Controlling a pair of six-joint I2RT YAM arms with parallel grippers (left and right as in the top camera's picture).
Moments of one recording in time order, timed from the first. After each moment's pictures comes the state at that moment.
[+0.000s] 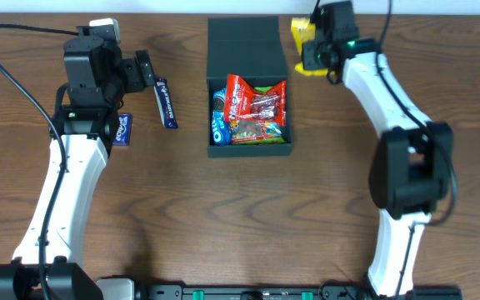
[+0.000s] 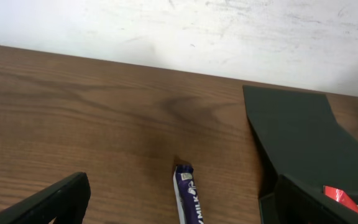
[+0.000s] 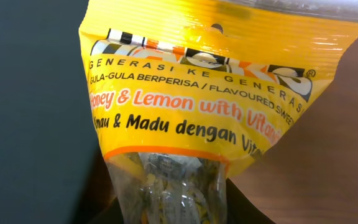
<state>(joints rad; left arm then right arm) 0.01 1.47 1.18 -0.25 0.02 -0.14 0.18 2.17 1.84 -0.55 0.02 0.06</state>
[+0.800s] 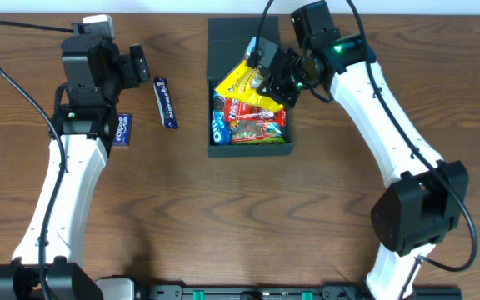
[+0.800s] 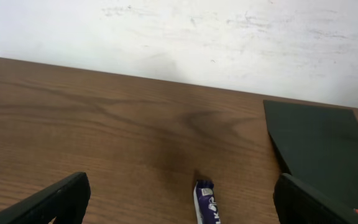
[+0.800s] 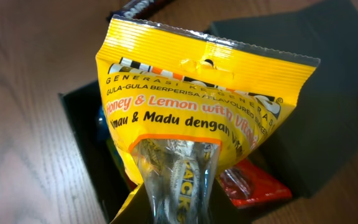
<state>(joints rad) 0.01 1.47 1.18 -0.20 -0.07 -0.11 0.35 1.97 1.85 -0.98 -0.47 -0.69</state>
